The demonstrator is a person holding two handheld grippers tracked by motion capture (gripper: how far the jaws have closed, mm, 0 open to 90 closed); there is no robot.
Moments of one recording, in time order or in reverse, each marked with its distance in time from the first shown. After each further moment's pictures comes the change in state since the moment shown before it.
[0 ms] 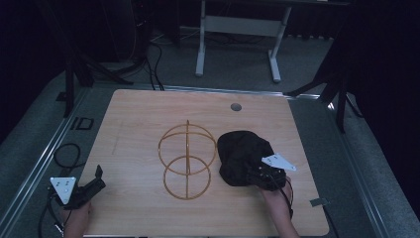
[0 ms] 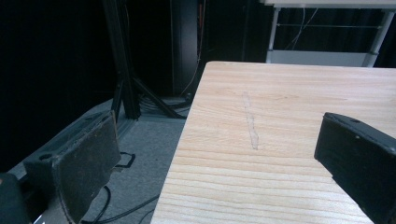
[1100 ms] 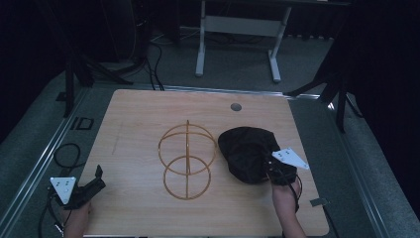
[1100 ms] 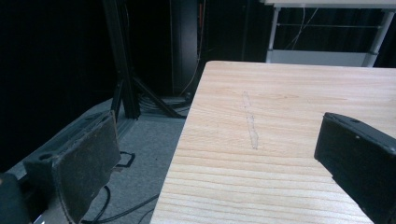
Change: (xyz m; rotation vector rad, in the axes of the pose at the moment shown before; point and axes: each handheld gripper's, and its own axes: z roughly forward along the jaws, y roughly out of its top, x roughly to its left) left arm 0.000 0.000 0.000 0.002 -0.001 -0.001; right arm -0.014 0.026 -0.025 -0.122 -0.060 -0.017
